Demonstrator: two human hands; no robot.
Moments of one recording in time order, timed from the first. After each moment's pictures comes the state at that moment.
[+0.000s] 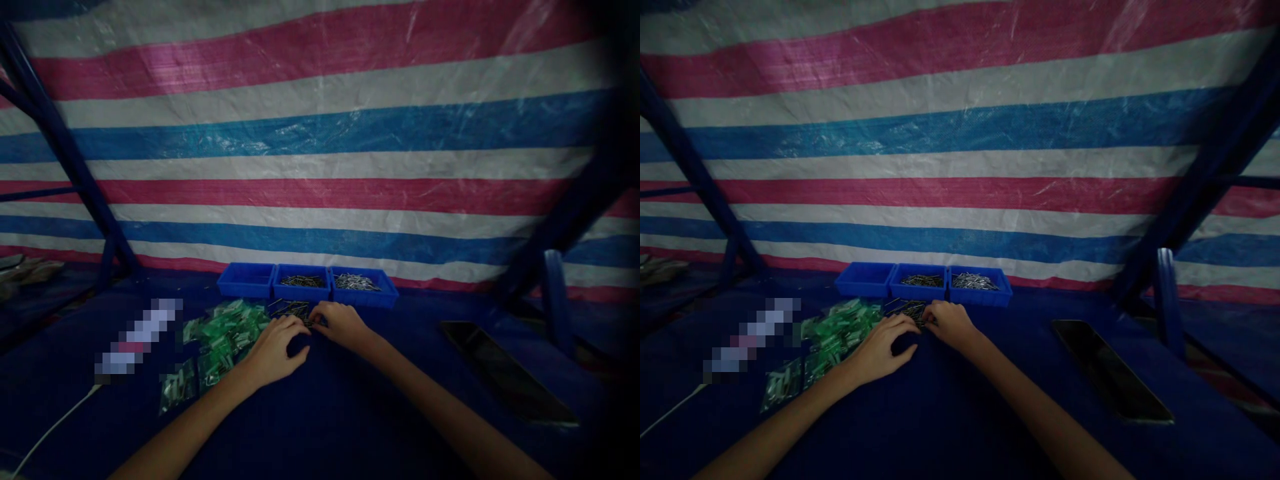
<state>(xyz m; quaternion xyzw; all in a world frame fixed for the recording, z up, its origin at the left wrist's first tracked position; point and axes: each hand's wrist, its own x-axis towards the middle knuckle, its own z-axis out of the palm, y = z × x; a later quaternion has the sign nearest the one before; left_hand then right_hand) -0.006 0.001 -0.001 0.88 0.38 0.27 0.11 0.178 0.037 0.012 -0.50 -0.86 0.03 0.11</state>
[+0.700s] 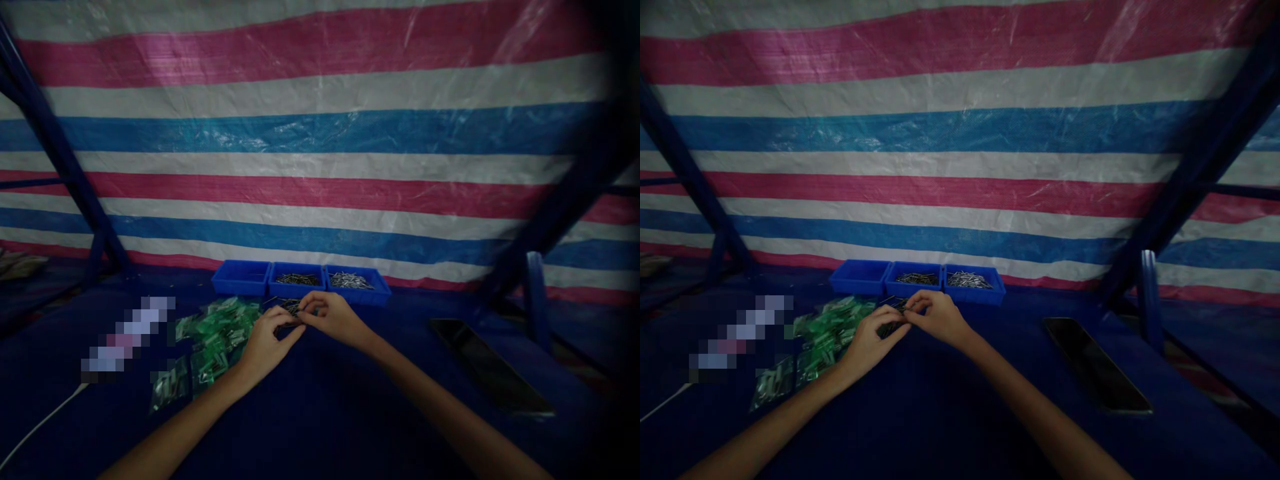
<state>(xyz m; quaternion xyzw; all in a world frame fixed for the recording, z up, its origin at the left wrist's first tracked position) -0.001 0.003 0.000 0.77 0.41 0.45 0.21 0.163 0.024 0.030 -0.44 -0.75 0.33 0.35</state>
